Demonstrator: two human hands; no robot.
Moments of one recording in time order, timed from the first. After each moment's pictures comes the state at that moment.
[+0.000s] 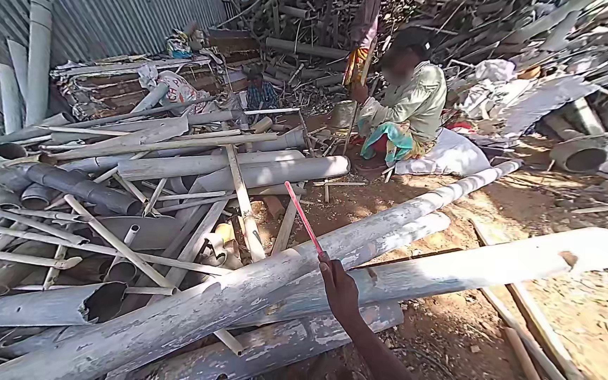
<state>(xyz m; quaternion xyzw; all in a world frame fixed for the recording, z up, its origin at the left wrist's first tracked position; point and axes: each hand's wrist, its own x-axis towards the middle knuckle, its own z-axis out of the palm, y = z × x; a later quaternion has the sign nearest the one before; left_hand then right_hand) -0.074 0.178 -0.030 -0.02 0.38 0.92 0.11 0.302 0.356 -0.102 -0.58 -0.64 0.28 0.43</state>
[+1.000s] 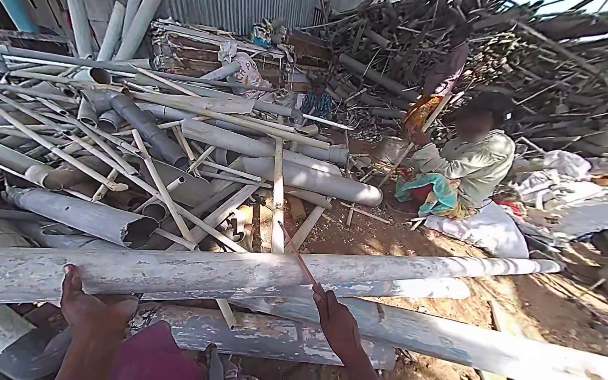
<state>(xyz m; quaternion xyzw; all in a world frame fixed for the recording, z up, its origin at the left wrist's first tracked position) -0.075 0.171 -0.036 -0.04 0.40 0.90 0.15 0.279 0.326 -0.068 -0.59 -0.75 0.28 0.04</state>
